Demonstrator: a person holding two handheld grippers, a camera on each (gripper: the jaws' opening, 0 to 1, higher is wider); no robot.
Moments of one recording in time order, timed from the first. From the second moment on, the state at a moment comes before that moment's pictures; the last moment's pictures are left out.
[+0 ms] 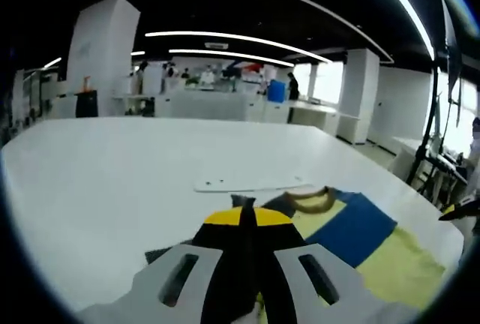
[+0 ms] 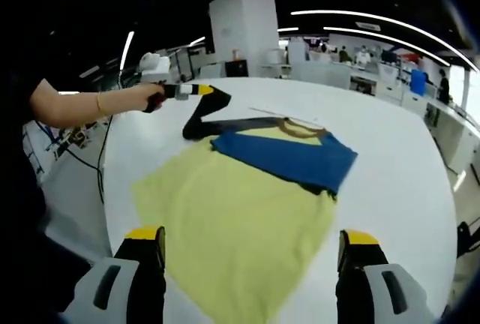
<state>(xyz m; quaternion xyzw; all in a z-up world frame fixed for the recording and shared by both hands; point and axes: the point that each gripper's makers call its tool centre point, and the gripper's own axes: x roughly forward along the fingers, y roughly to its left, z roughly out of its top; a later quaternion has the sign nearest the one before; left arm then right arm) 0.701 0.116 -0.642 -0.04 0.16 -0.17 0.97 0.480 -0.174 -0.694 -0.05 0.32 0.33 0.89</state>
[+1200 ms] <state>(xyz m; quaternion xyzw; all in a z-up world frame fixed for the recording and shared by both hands) 0.713 -0.043 -0.641 -0.06 0.16 -0.27 0.95 0.470 -0.192 -0.709 -0.04 0.35 0.29 0.89</state>
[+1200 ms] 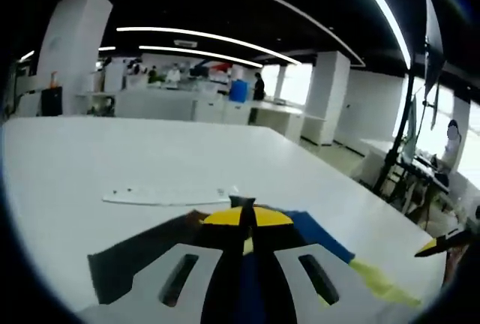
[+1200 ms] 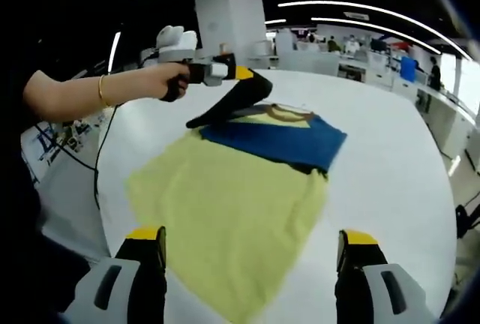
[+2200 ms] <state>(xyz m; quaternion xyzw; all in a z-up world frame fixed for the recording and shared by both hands) 0.686 -0.148 -0.650 -0.05 0.16 -0.39 0.91 0.456 -0.211 -0.716 -0.02 0.36 0.27 0.90</state>
